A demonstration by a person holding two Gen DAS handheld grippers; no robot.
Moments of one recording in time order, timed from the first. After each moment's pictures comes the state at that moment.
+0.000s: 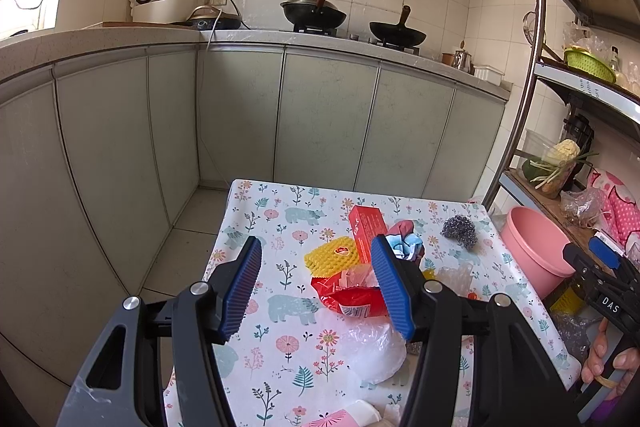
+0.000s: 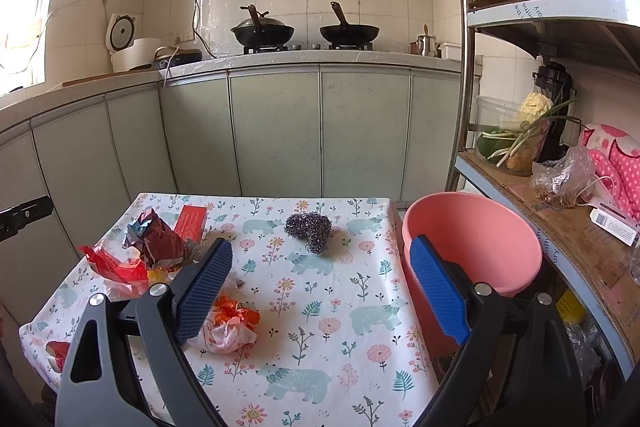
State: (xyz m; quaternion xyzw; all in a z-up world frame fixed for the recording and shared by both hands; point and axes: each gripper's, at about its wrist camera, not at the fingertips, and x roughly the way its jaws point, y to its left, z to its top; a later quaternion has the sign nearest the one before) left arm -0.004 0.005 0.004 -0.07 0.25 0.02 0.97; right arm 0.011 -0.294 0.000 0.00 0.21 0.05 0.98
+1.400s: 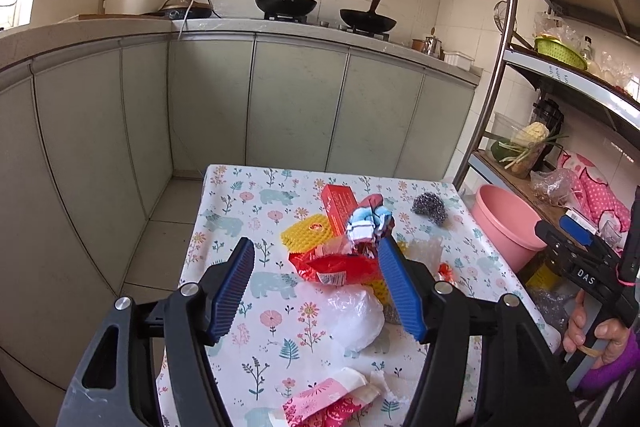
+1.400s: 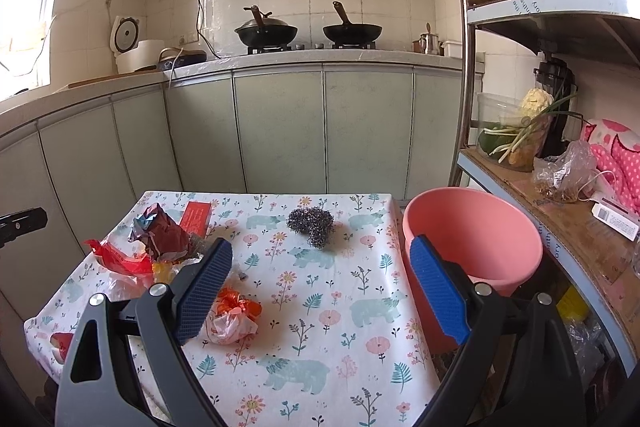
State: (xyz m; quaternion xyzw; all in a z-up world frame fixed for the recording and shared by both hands) left arm -0.021 0.008 0.002 -0.07 0.28 -0.05 0.96; right arm 0.002 -0.300 -0.004 0.01 0.21 0.06 0.98
